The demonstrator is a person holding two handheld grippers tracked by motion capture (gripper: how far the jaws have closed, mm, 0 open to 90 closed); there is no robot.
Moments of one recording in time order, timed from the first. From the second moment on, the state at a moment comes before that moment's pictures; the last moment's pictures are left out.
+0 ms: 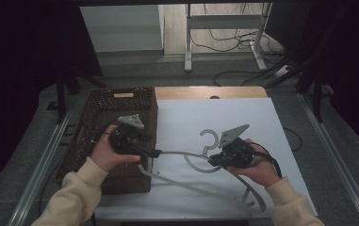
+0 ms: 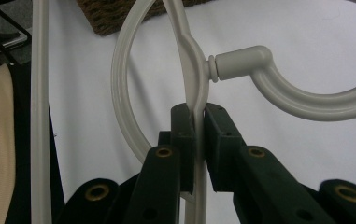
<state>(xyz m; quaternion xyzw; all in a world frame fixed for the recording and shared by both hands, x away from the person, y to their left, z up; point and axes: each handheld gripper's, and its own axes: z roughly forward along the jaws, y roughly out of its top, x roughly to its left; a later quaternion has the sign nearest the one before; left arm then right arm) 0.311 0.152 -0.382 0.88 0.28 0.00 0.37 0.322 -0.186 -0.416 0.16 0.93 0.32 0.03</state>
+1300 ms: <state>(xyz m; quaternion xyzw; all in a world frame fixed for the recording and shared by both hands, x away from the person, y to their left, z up) 0.324 0.092 -0.398 0.95 0.16 -0.04 0.26 0.320 -0.181 -0.415 0.15 0.93 0.33 0.03</state>
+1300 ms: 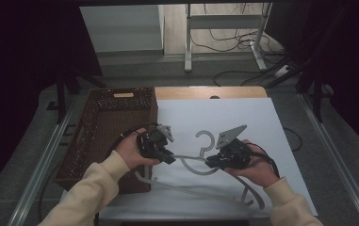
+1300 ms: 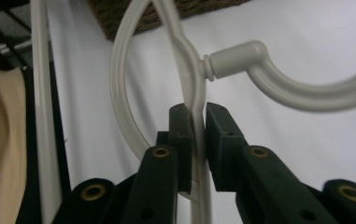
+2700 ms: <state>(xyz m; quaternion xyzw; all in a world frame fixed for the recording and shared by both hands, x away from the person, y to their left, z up) 0.304 0.155 -0.349 0.90 0.21 0.06 0.39 0.351 -0.302 -0.398 0.33 0.79 0.51 0.04</state>
